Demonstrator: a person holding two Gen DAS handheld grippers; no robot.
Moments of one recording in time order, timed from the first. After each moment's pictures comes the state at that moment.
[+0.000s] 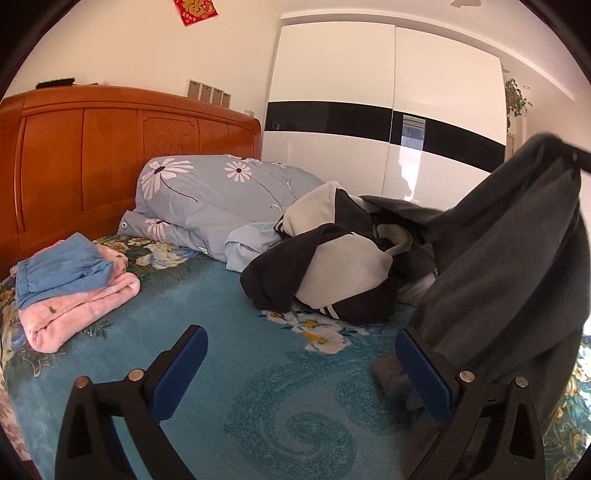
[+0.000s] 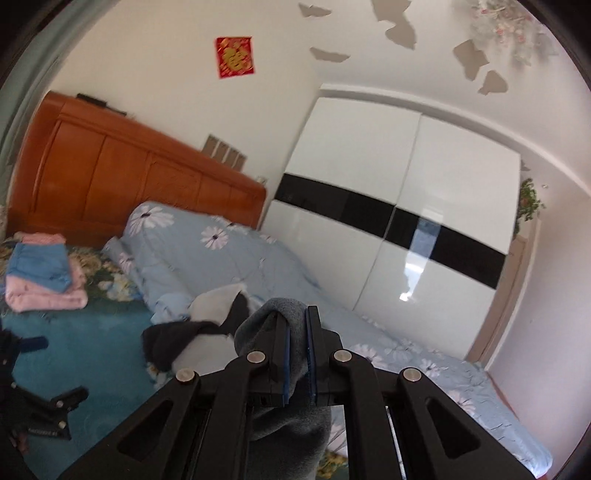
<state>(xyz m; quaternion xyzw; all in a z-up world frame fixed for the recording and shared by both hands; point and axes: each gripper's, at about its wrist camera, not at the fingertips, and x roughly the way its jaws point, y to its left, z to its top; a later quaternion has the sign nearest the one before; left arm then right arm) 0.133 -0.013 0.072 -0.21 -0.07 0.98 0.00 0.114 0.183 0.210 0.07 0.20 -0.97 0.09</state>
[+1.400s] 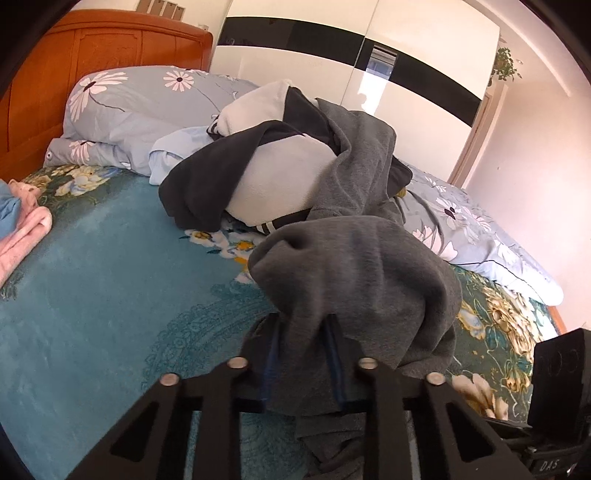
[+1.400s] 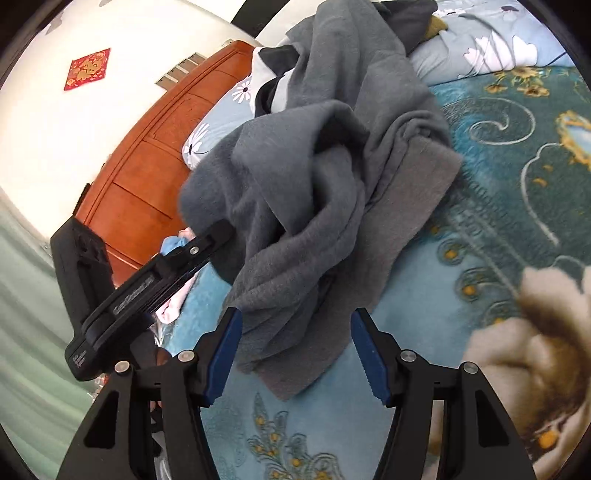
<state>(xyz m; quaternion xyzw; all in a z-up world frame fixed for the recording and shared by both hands) 0.060 0.010 0.018 -0.36 -0.10 0.92 0.12 0.098 0.230 -0.032 0.43 -0.28 -0.80 0.29</state>
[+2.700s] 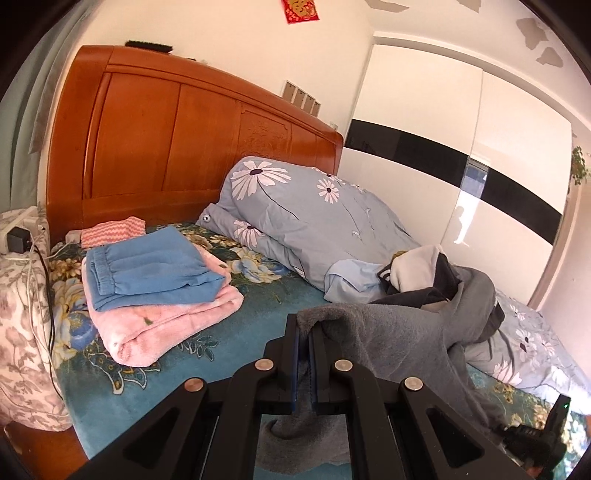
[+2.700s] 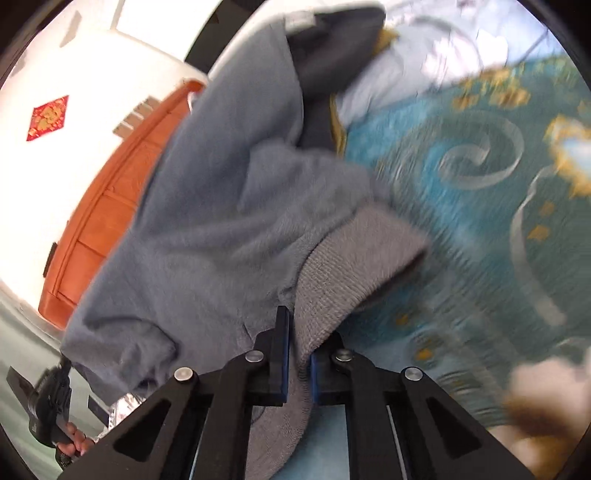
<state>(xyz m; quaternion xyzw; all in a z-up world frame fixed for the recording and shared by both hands) 0.169 -0.184 0.120 -0.19 -0.16 0.96 -0.09 0.010 0.262 -0.019 0.40 -0.33 -0.83 0.19</state>
